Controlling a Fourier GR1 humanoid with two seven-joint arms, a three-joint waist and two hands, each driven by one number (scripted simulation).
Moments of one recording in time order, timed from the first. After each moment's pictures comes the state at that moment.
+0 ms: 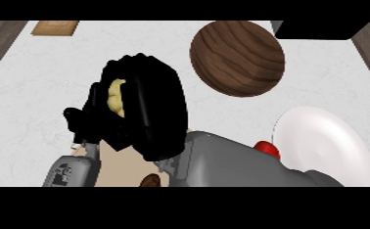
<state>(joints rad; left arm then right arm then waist) -0.17 0.07 -0.07 -1.49 -0.03 0.08 0.05 -0.96 0.00 0.76 -1.52 0.71 -0.51 0.95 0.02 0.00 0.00</state>
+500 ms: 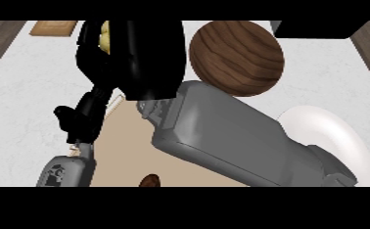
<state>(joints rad) -0.16 0.09 -0.05 -1.52 -0.02 0.08 0.08 -1.19 0.00 0.56 -1.37 0.71 -0.42 1.03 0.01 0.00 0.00</state>
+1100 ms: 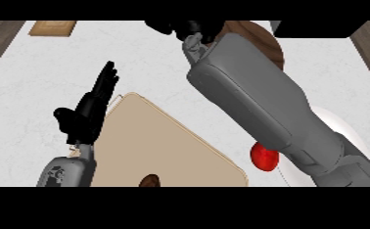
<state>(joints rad) -0.16 0.08 -0.06 -1.54 -0.03 0.07 0.08 -1.24 -0.10 0.44 -1.10 0.73 -0.30 0.94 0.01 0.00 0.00</state>
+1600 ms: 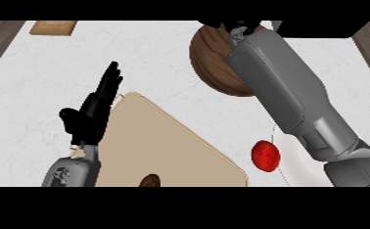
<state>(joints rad) -0.16 0.06 -0.08 -1.55 -0.05 0.09 0.10 -1.16 -0.18 0.34 -0.83 0.76 -0.36 0.69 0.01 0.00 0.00</state>
